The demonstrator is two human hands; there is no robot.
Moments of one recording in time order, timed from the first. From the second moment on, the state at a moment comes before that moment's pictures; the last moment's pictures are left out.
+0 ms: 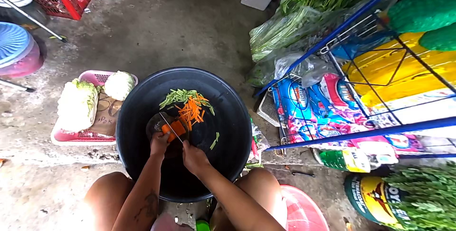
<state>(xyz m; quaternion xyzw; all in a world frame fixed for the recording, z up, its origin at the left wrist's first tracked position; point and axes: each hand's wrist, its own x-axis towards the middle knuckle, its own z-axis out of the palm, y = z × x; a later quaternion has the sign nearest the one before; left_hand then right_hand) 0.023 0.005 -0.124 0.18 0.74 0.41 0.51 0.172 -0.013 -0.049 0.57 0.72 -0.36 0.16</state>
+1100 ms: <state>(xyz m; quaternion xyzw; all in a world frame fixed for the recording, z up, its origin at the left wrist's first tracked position) 0.016 0.013 -0.131 0.24 0.76 0.36 0.49 0.148 0.006 -0.096 0.58 0.69 -0.41 0.16</state>
